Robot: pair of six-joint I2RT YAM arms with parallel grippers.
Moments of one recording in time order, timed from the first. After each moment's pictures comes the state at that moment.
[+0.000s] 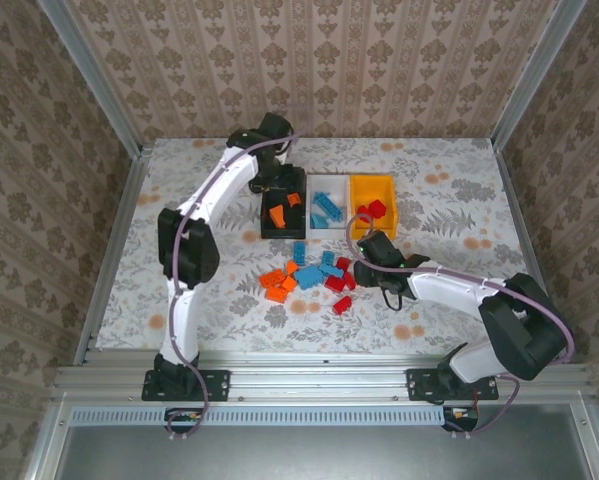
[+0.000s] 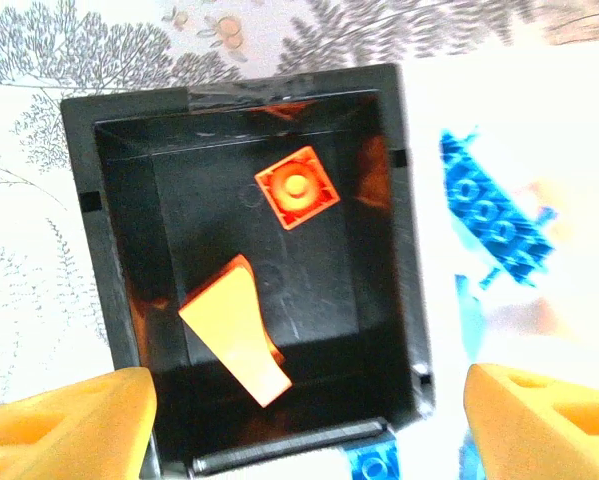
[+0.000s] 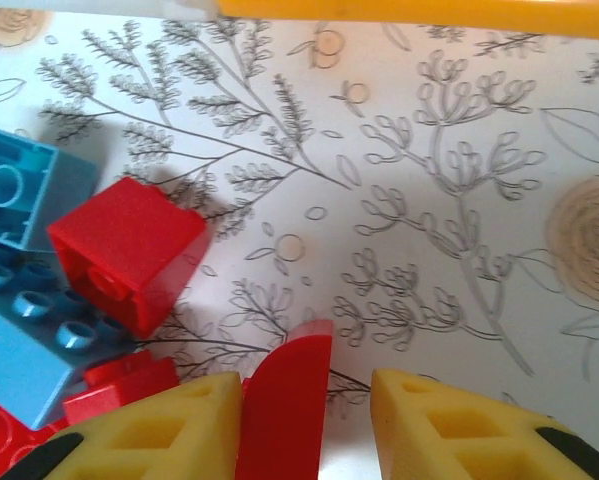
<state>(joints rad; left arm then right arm) -0.51 2.17 2.17 -1.13 0.06 -0.32 0.57 1.42 0.67 -0.27 0.20 0.49</state>
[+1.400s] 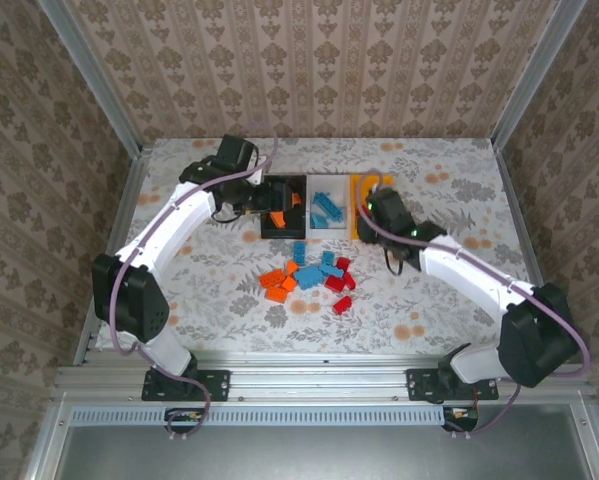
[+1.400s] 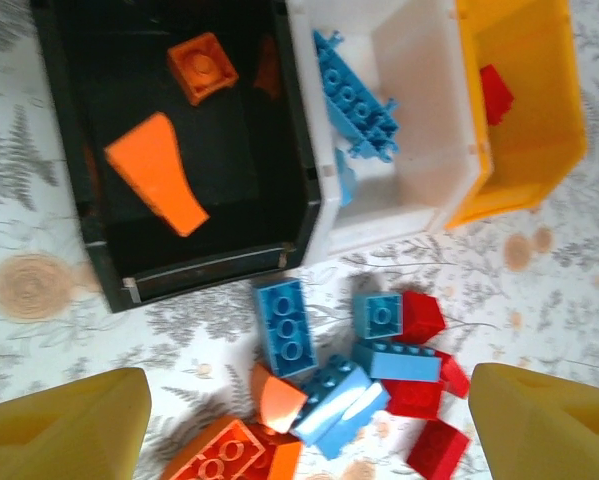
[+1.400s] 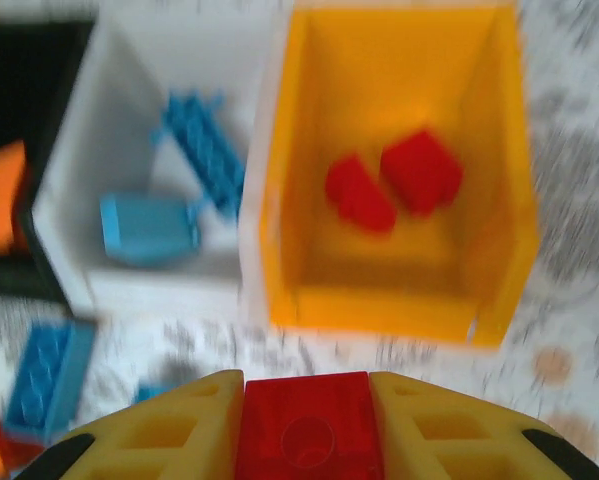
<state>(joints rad) -0.47 1.66 1.53 -0.85 0.33 -0.38 0.47 1.42 1.05 -0.41 0.26 0.40</state>
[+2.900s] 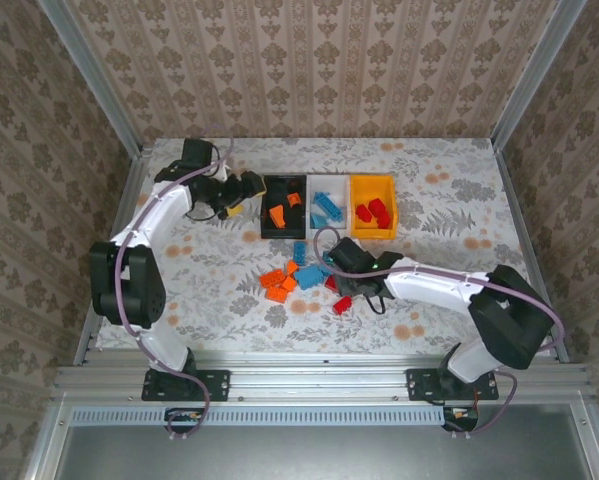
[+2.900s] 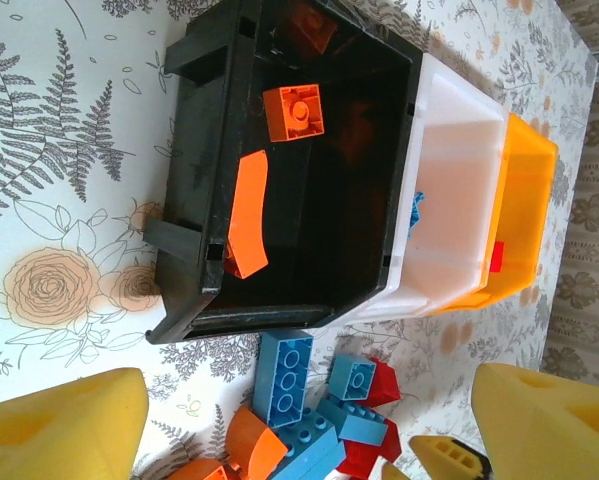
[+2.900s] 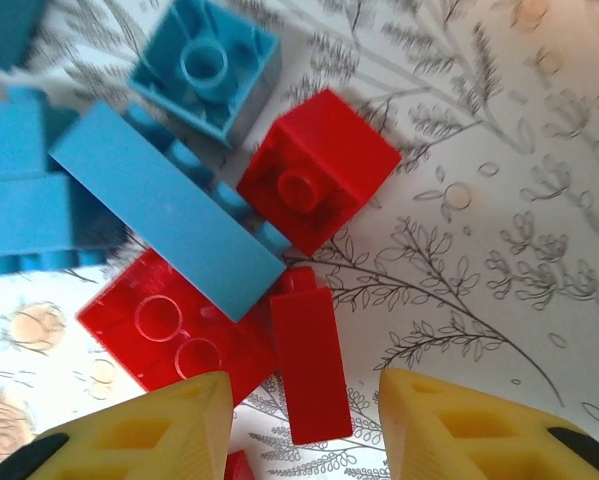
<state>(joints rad) -0.22 1.72 1.42 -0.70 0.55 -0.58 0.78 1.54 0.84 -0.47 0.26 0.45</state>
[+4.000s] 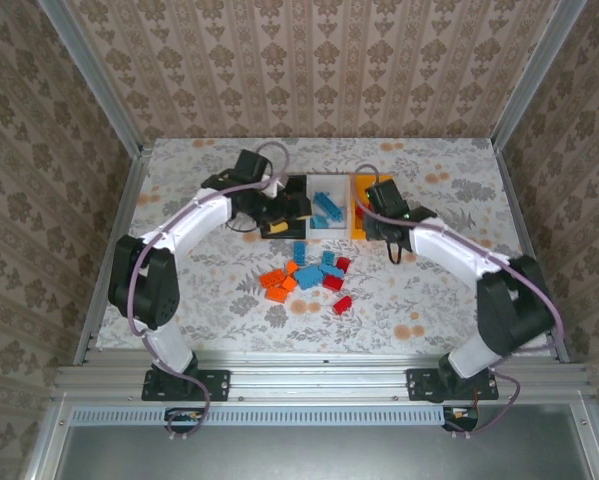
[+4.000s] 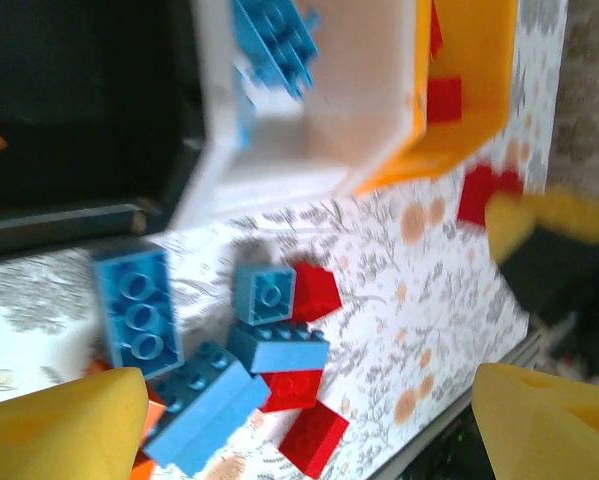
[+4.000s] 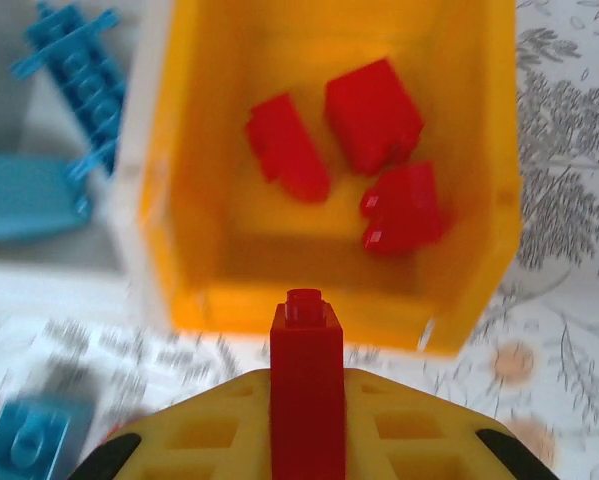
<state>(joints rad) -0.51 1.76 1.42 -0.67 0.58 -0.59 0.40 1.61 1.11 -0.46 0.24 0.33</state>
